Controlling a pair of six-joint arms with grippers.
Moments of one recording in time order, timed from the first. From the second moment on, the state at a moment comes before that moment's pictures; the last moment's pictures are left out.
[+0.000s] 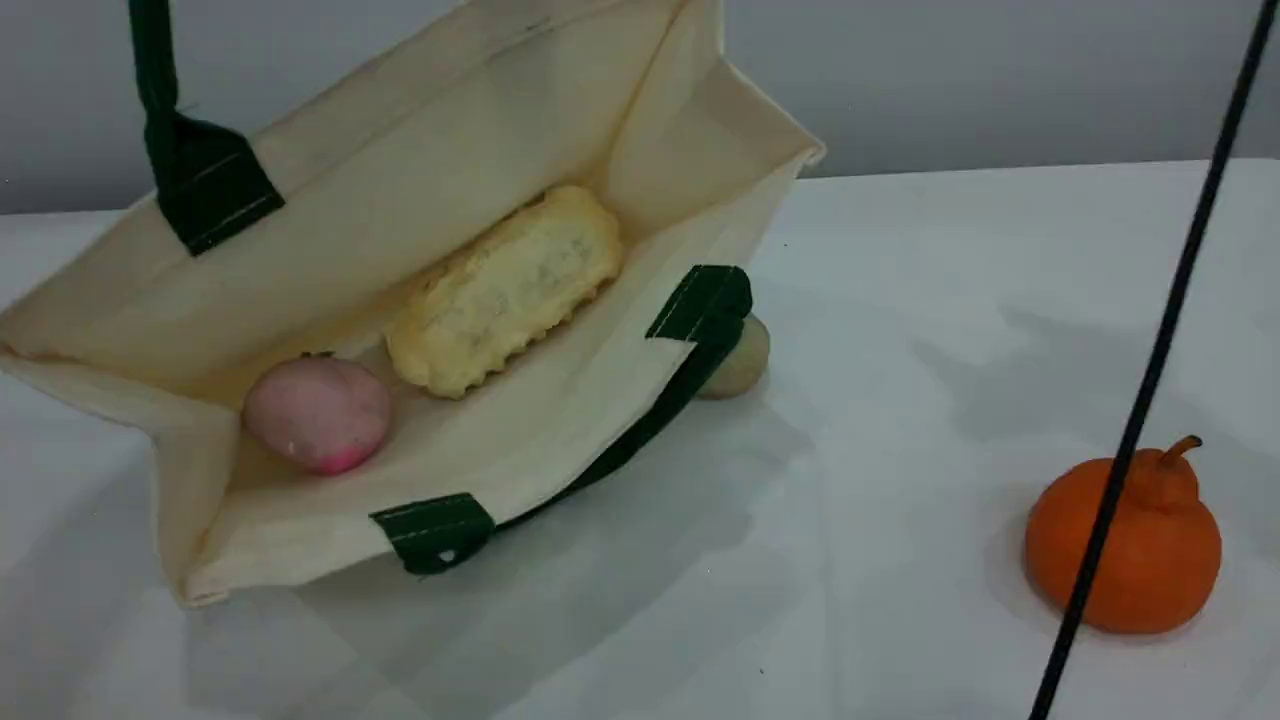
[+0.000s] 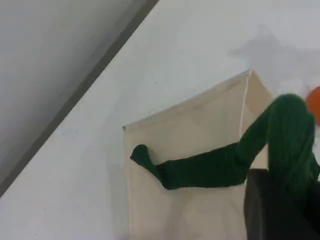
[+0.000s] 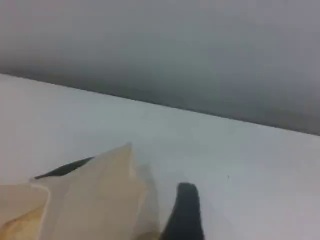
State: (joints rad) left arm -0.16 1.71 -1.88 -0.58 1.22 0.88; right arm 0.09 1.62 -1.17 1.14 0.45 -1.07
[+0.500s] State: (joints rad) left arm -0.16 1.71 -1.88 -0.58 1.22 0.88; right arm 0.09 1.62 -1.17 1.14 0.42 -1.08
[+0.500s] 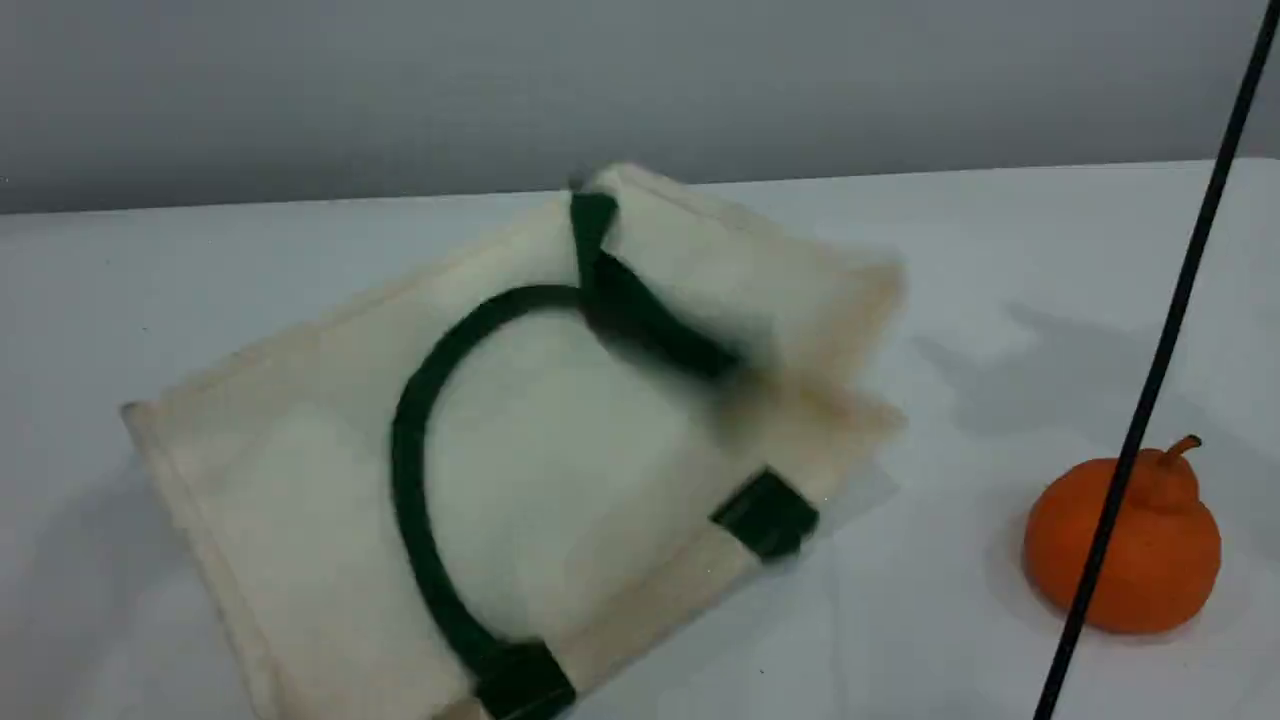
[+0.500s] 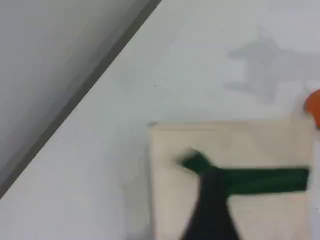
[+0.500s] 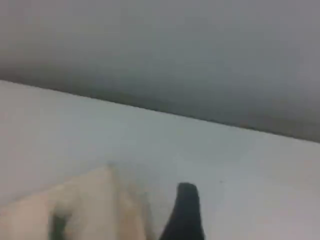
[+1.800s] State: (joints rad) left arm -0.16 1.35 -1.90 -0.07 1.22 0.20; right arm 0.08 0.95 -1.17 0.11 0.93 0.02
